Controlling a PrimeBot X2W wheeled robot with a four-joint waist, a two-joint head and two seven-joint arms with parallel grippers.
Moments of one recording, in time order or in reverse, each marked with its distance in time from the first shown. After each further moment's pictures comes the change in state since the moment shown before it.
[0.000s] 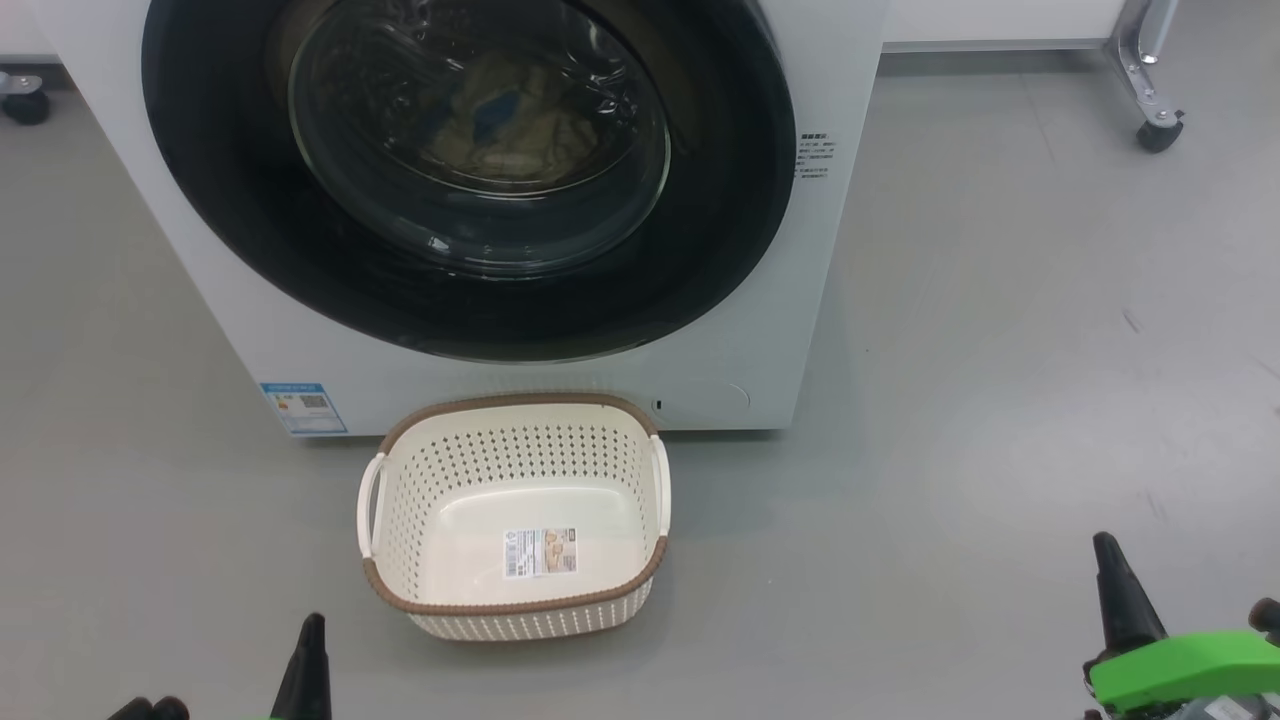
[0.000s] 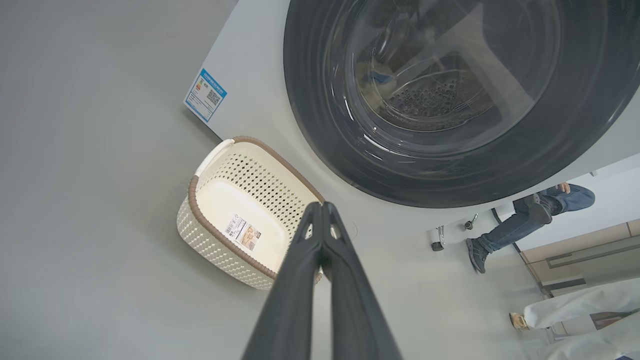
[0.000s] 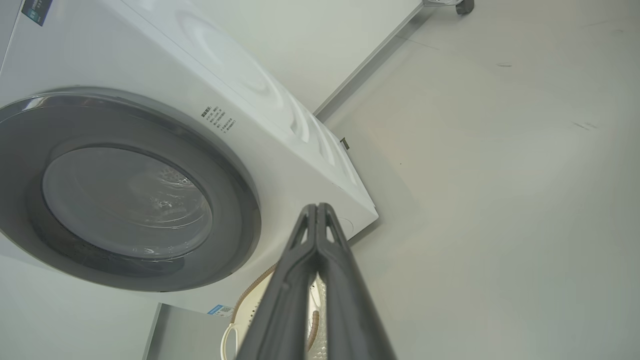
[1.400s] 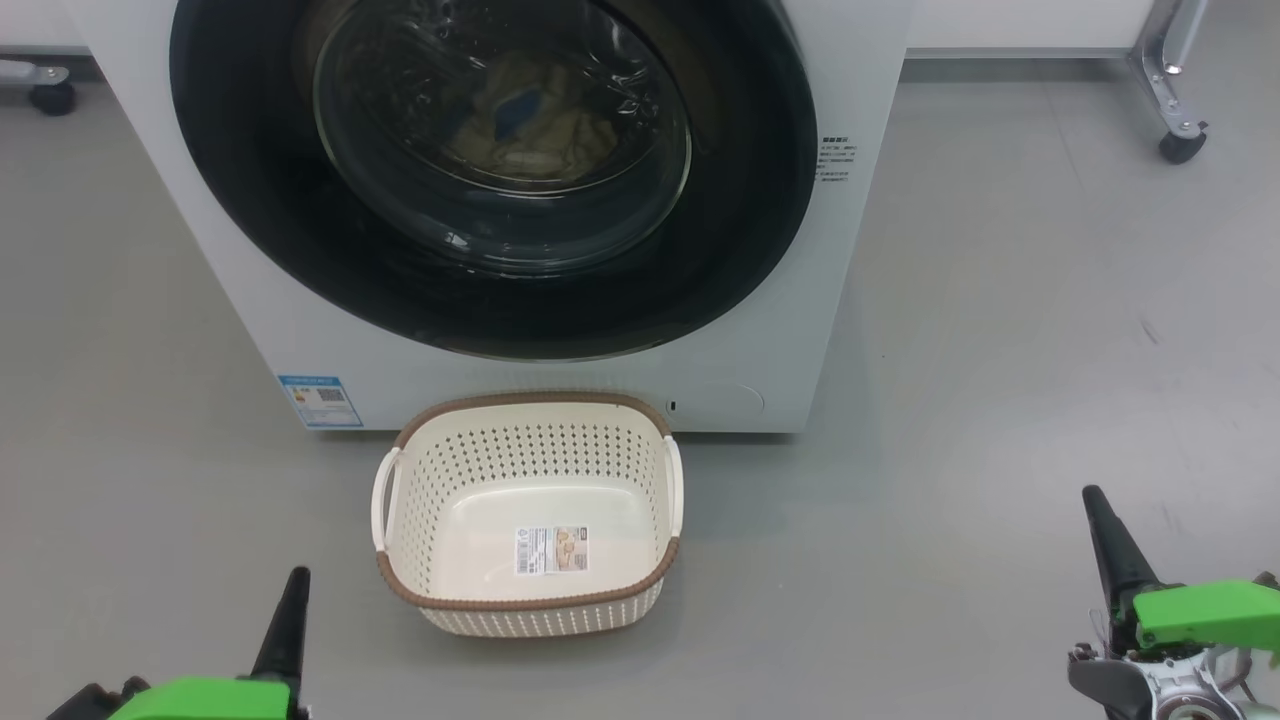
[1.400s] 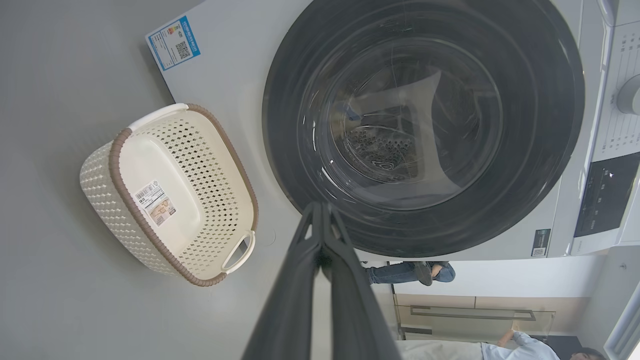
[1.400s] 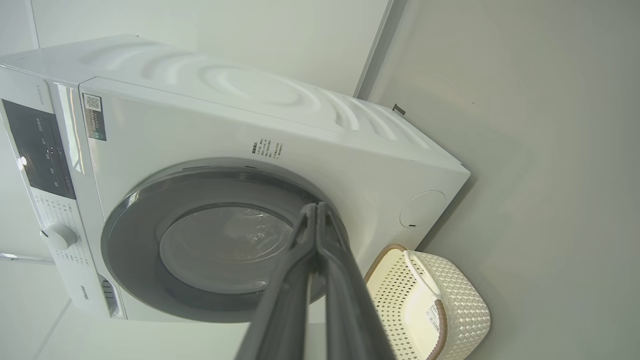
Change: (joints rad) left arm -0.078 0.001 0.062 0.010 -0.464 -0.042 0.121; right arm -0.096 0.018 -0.027 0.025 0.464 -0.001 0.121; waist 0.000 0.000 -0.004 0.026
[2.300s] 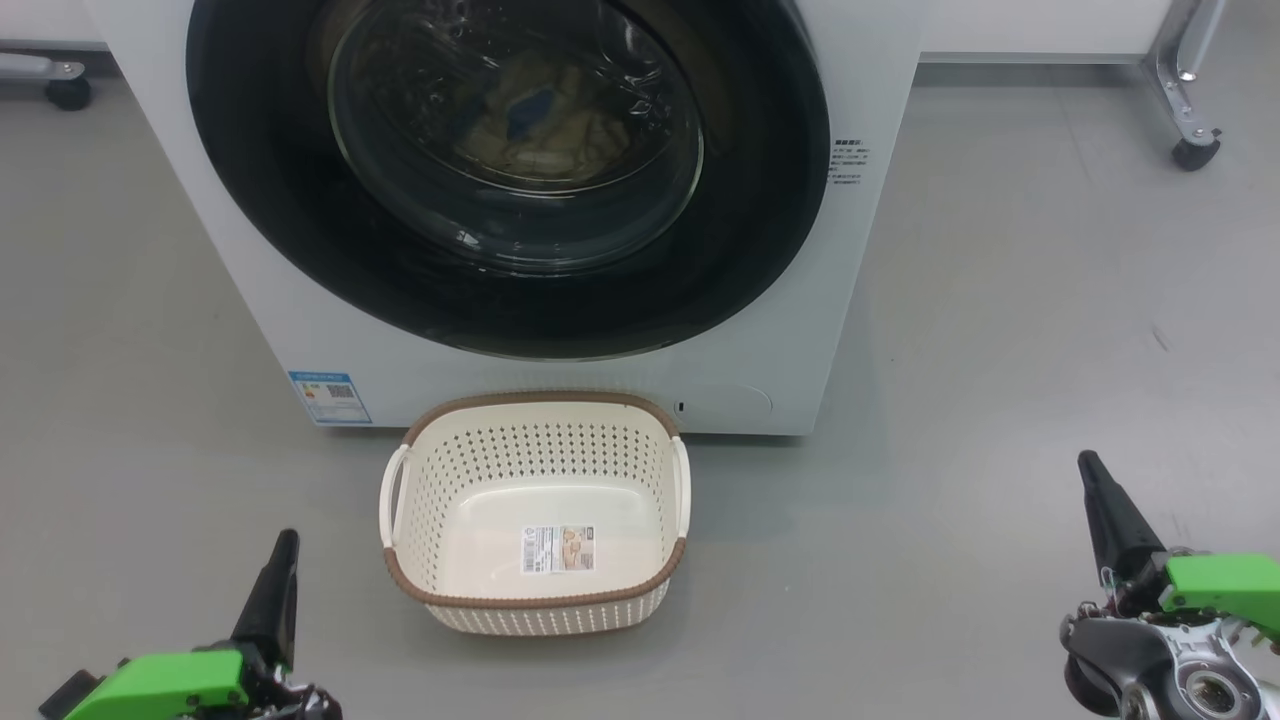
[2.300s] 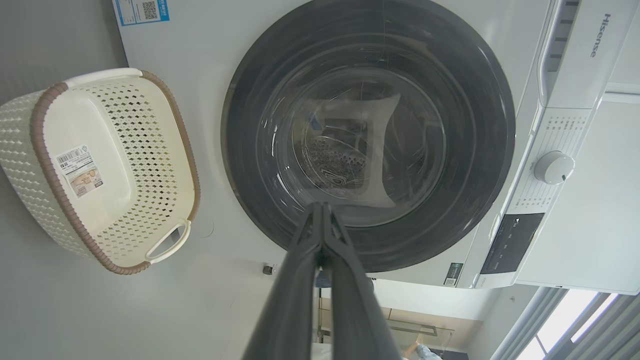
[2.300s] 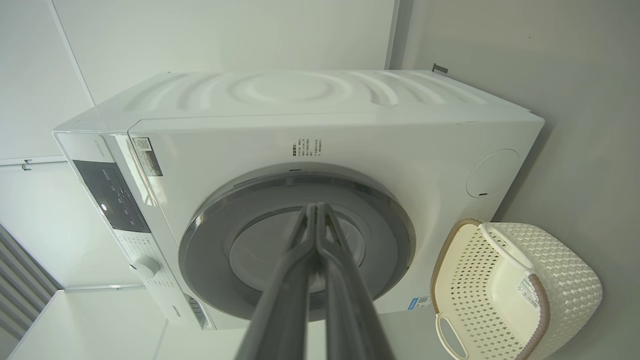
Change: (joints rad) left arm -0.052 0.000 0.037 0.008 -0.267 -0.020 0.070; right arm -0.060 0.008 -0.020 0.019 0.271 0.000 0.067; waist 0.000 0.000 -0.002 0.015
